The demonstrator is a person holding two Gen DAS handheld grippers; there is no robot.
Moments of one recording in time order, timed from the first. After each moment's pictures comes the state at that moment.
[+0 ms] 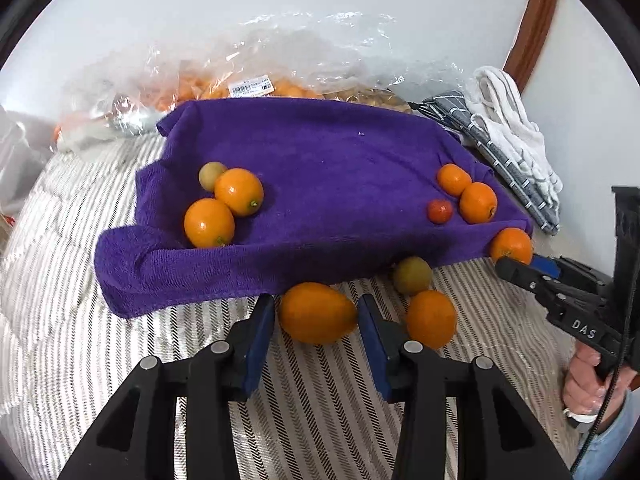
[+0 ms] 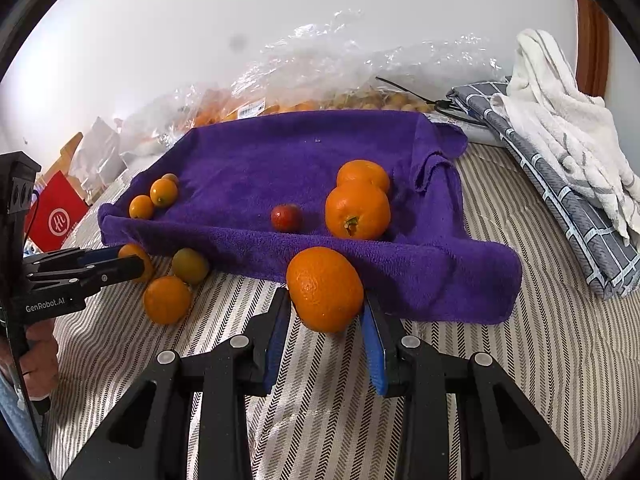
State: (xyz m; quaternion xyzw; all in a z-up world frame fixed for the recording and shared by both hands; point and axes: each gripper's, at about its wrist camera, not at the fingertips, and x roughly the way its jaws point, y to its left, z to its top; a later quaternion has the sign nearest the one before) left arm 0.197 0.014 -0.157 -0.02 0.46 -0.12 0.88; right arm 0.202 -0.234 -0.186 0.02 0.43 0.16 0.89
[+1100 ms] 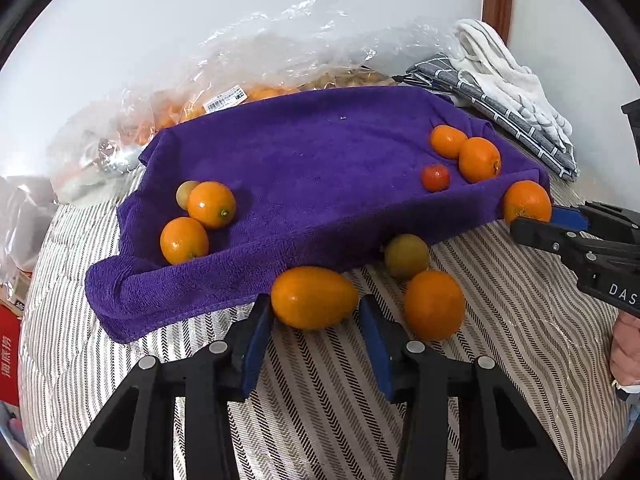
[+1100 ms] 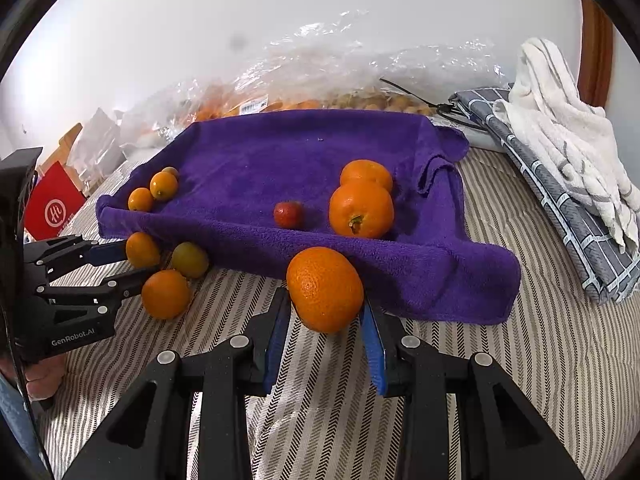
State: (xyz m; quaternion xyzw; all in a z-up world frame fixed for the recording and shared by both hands) left arm 0.194 -0.022 -0.166 0.09 0.45 -0.12 0.88; right arm 0.200 -0.231 -0.185 0.00 0.43 0.15 0.89
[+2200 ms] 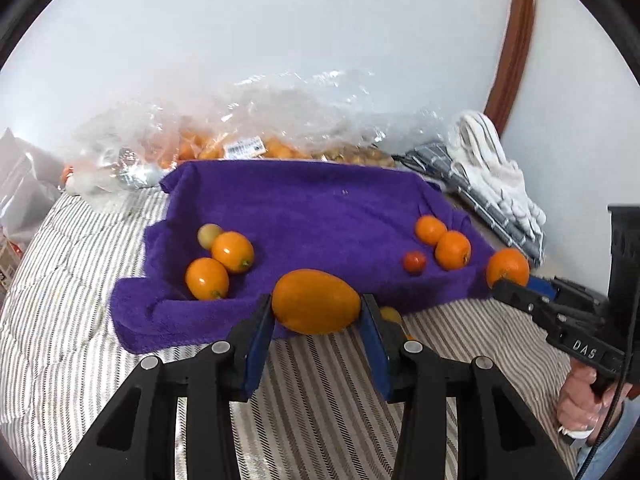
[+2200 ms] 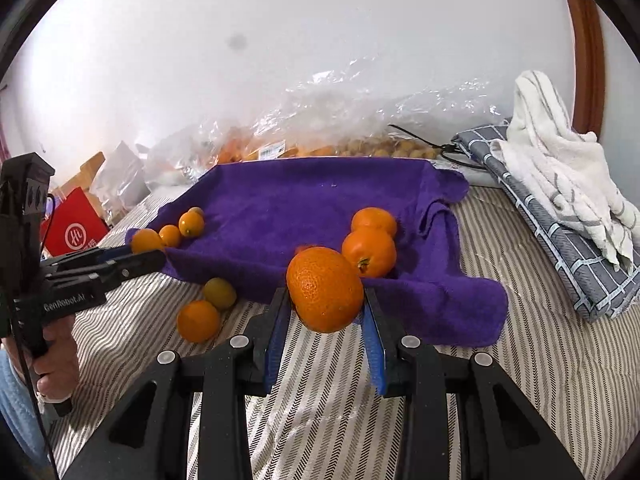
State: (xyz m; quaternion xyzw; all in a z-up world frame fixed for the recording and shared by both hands) left arm 0.185 0.011 -0.131 -0.04 0.37 -0.13 0.92; right arm 0.183 -0.241 -0.163 0.03 0.36 0.18 0.92
